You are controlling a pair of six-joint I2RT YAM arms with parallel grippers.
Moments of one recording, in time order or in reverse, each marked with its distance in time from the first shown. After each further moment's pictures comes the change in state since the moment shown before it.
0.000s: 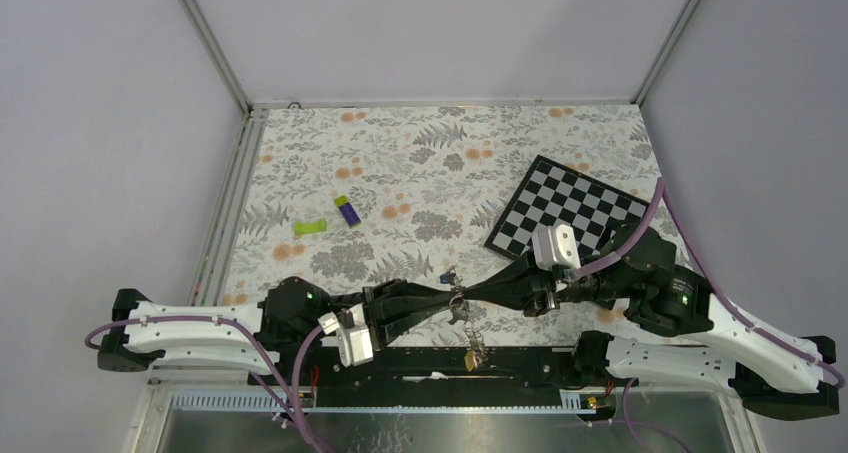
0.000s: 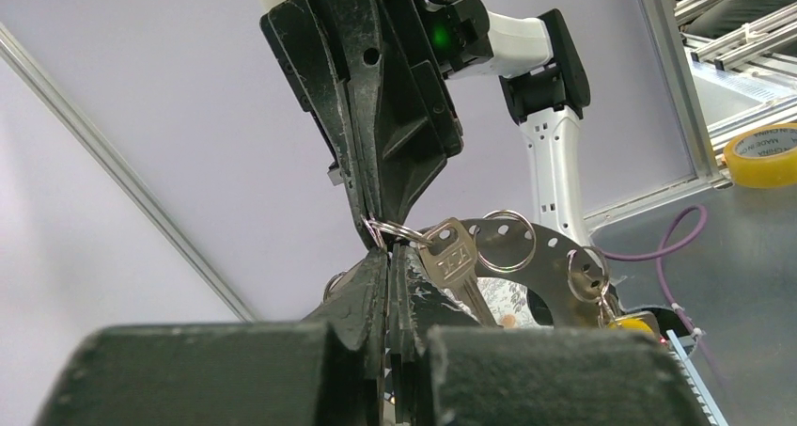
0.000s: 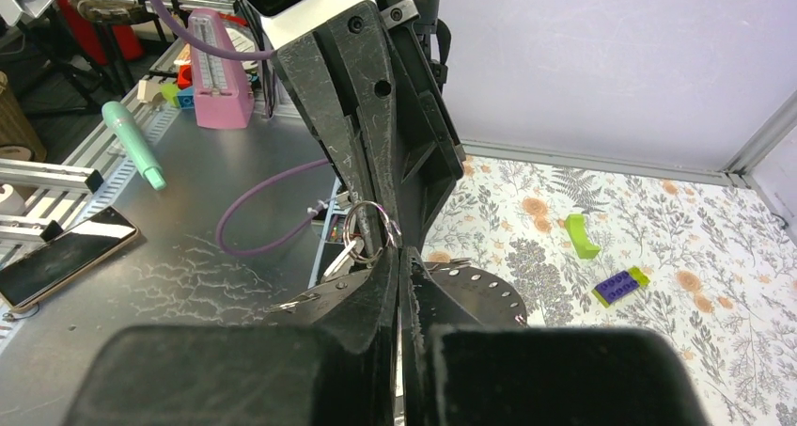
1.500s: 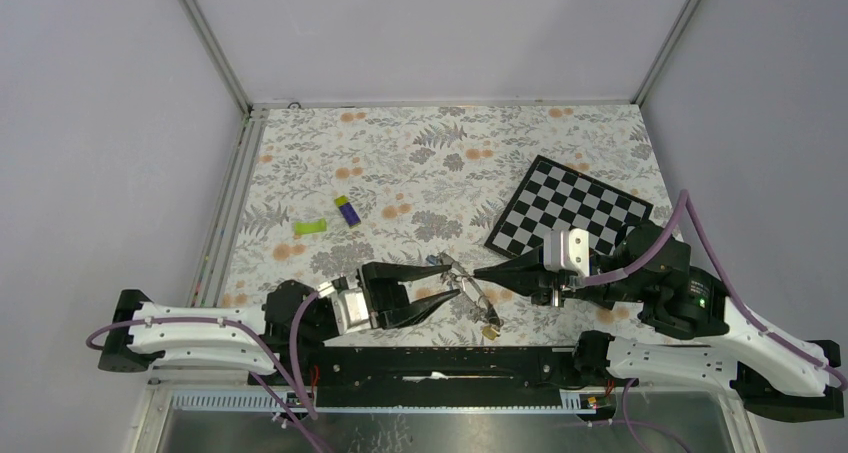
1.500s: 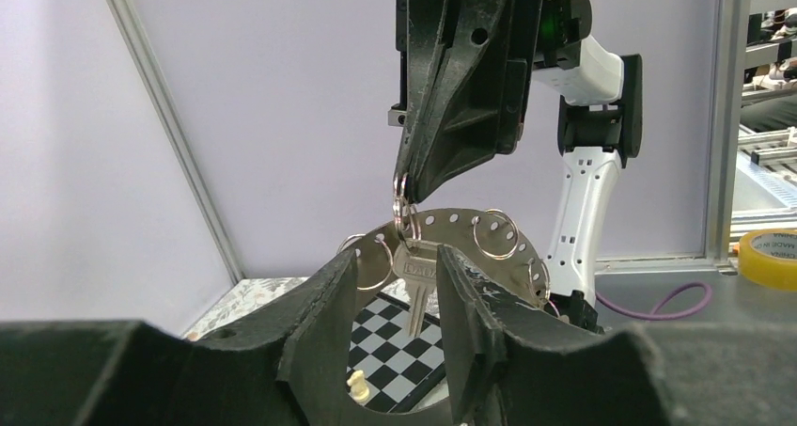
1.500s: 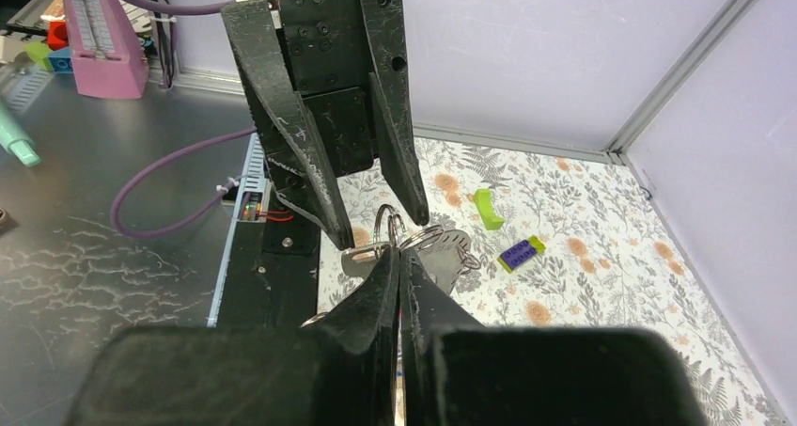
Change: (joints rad) left arm 0.000 -0.008 -0.059 0.113 -0.219 -0.216; right arm 0.000 -0.028 0.038 -0.093 0.153 -0.157
